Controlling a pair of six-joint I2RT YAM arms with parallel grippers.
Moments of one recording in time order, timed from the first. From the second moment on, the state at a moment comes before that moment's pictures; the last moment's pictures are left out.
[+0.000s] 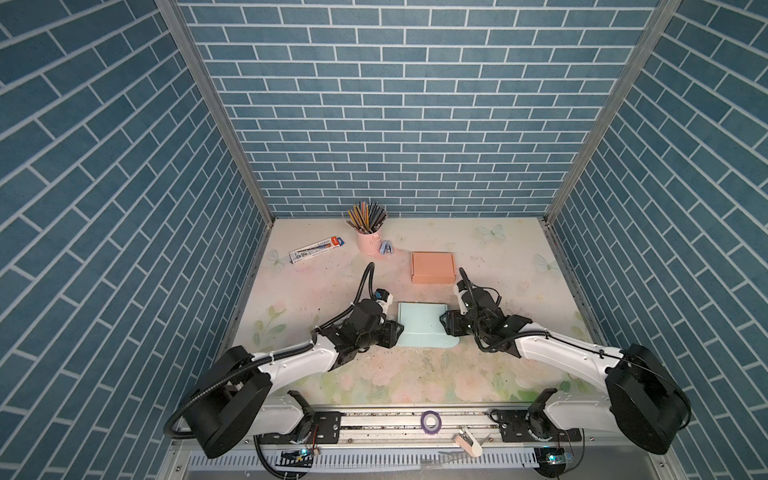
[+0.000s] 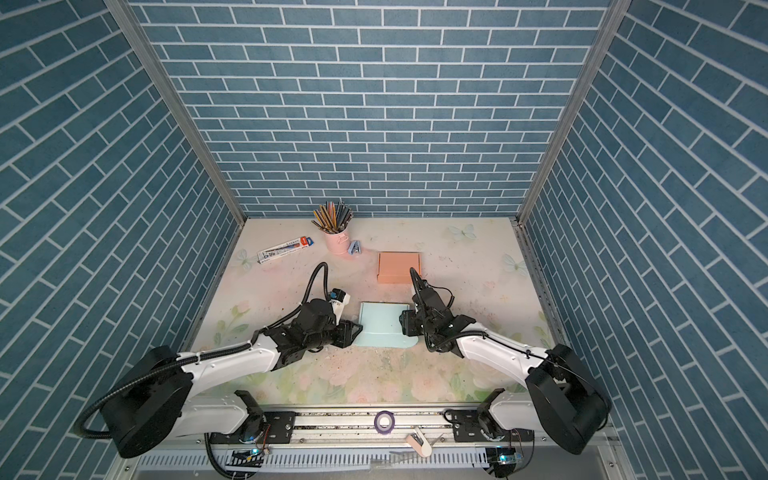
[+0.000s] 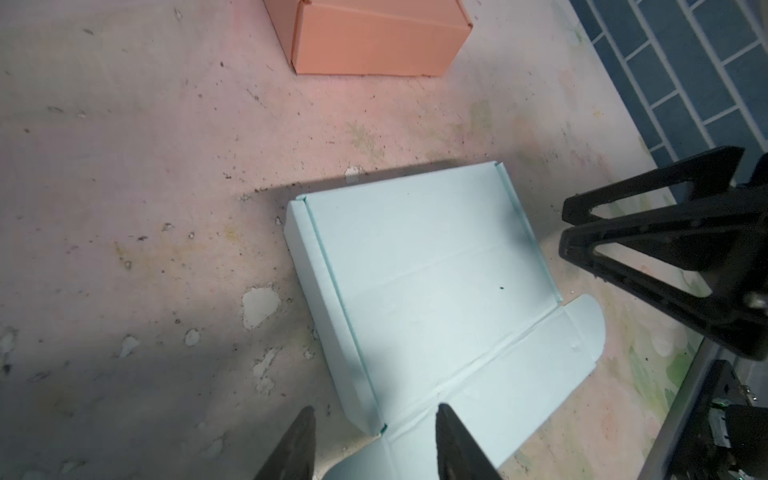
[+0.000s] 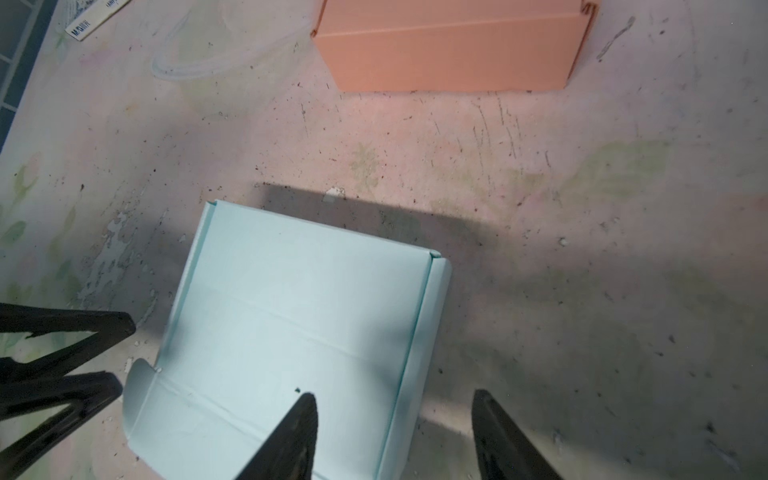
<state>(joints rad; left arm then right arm) -0.75 1.27 0.49 0.09 0.12 -0.50 0.74 1.27 0.61 -0.16 0.00 0.52</state>
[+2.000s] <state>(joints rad) -0.91 1.27 0.46 0.03 0.02 -0.56 0.95 1.19 0.54 -0.27 0.09 0.58</state>
